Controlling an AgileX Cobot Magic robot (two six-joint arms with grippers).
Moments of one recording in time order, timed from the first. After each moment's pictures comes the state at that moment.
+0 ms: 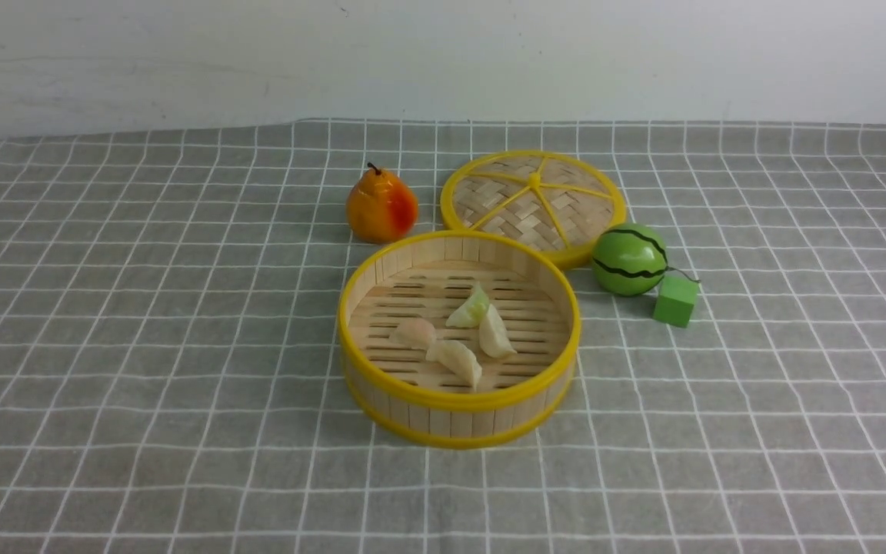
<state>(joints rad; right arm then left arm) -0.07 -0.01 0.02 -0.01 0.37 0.12 -0.47 0.08 -0.45 -0.11 0.80 -0.47</state>
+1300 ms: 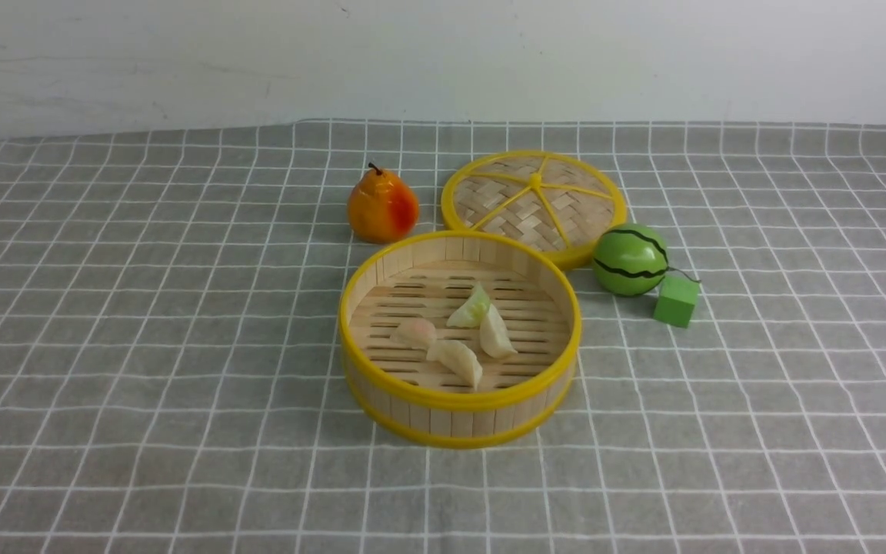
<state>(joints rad) -0.07 -0.01 0.02 -0.01 0.38 0.12 -0.44 0.08 -0.36 -0.05 0.65 -0.47</state>
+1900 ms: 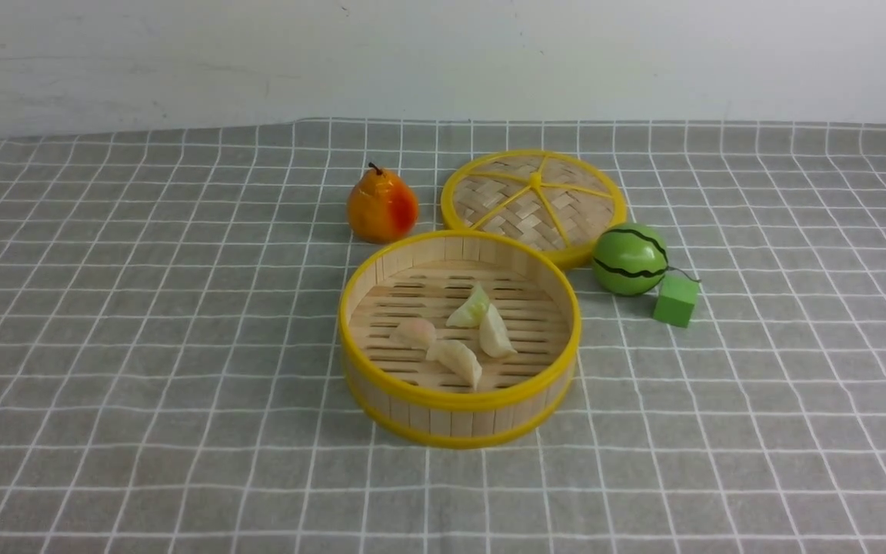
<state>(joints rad) -0.07 -0.01 0.02 -0.01 0.38 0.12 0.03 -0.01 0.02 0.00 0.24 -0.22</state>
